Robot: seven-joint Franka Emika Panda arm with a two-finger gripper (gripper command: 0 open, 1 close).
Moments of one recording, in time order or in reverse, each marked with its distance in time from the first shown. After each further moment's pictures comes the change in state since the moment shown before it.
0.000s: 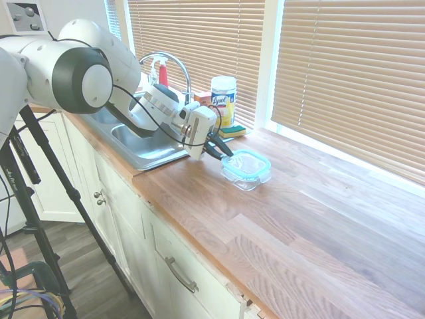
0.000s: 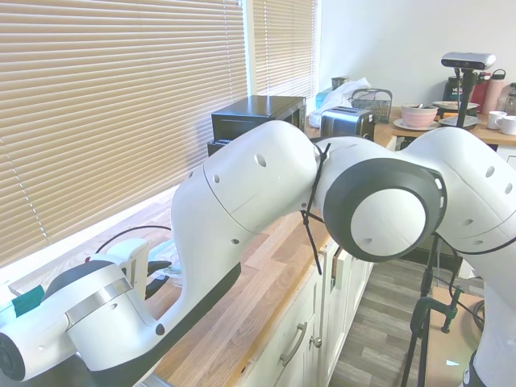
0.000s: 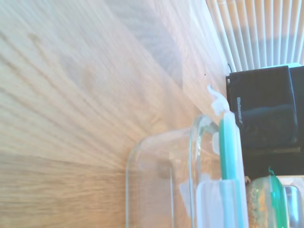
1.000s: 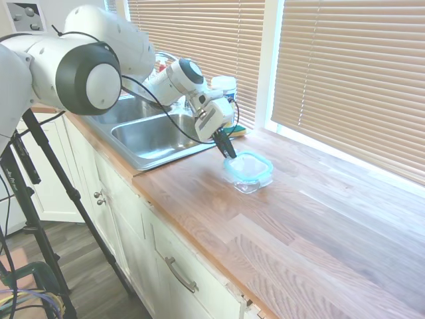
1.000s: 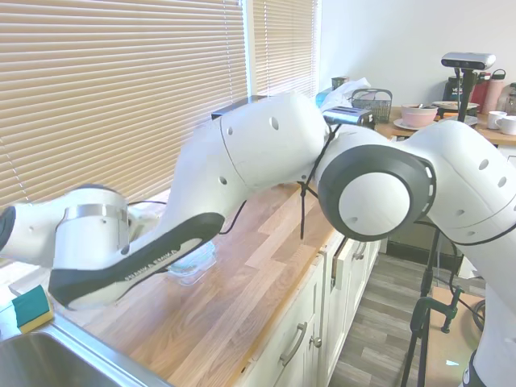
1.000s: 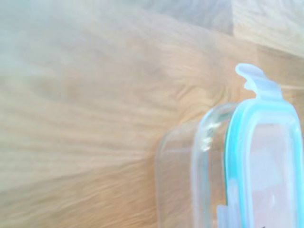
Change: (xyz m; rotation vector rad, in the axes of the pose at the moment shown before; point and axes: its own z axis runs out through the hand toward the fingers) arm 0.087 0.028 0.020 0.091 -0.455 0.152
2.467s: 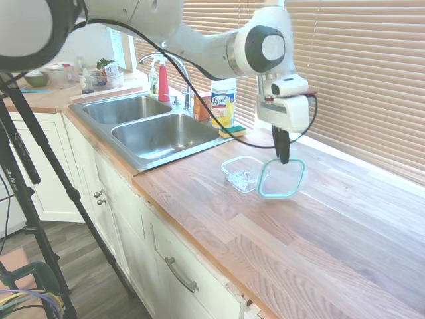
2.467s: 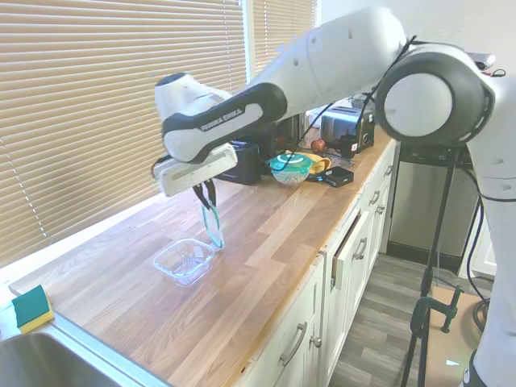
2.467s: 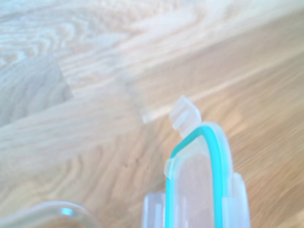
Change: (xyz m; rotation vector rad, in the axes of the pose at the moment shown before) arm 0.210 0.175 0.134 0.326 -0.514 0.351
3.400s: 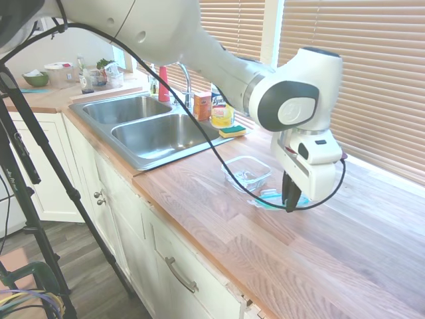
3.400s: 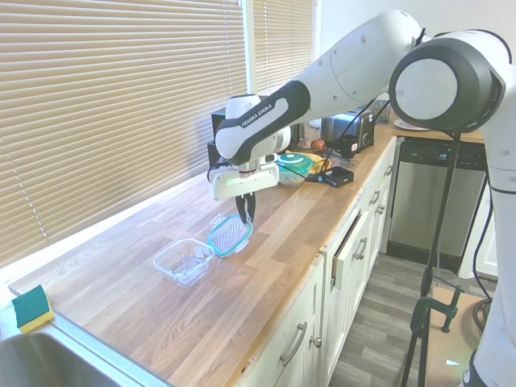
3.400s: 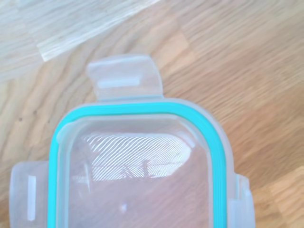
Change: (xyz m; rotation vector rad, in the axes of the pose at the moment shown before) arm 0.054 0.074 0.070 0.021 -0.169 0.009
